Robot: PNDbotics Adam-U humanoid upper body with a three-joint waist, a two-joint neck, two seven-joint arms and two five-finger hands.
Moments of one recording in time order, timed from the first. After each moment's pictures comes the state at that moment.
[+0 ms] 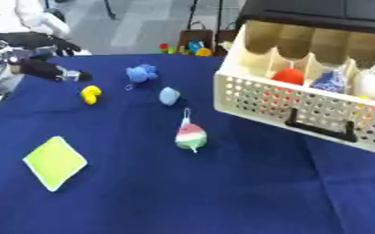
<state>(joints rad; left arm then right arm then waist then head) -0.75 0.91 -0.14 -1.13 -0.78 -0.16 -0.59 -0.53 -0.49 -0.17 -1.99 0.46 -0.50 -0.69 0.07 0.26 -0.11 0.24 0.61</state>
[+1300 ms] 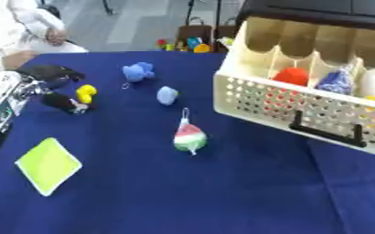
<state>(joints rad) -0.77 0.82 -0.13 -0.95 -0.95 -0.13 -0.43 -0.53 -0.49 -0.16 -1.99 0.46 -0.50 -0.69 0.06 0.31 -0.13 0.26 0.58</state>
